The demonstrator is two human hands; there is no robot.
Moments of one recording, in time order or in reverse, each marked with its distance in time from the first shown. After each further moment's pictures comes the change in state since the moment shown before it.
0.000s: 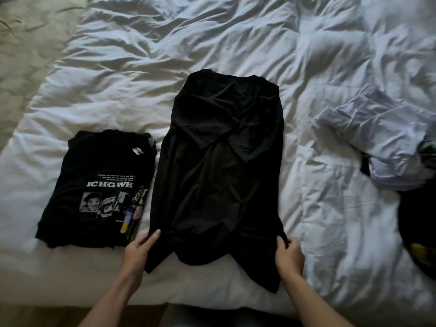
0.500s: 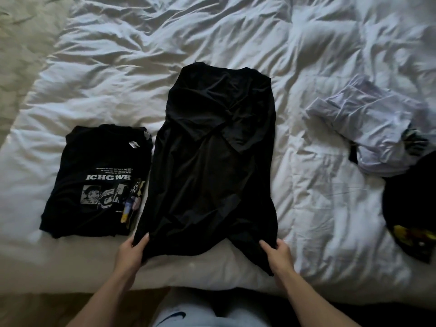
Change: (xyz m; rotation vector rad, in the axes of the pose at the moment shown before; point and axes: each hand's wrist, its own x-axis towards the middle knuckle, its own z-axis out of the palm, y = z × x) left_hand -0.017 -0.013 -0.020 0.193 0.090 -0.023; right_hand -0.020 0.034 -0.002 0.264 -0.284 0.123
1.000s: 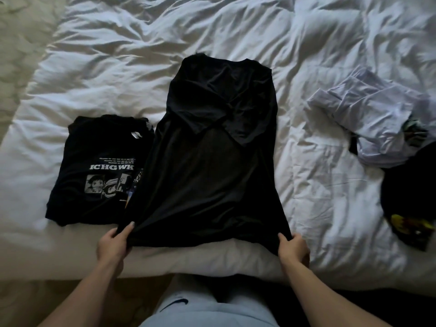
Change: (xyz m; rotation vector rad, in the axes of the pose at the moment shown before) left_hand 0.005 0.003 -0.038 -0.118 0.201 -0.050; right_hand -0.017 -0.014 -0.024 -0.272 0.379 0.069
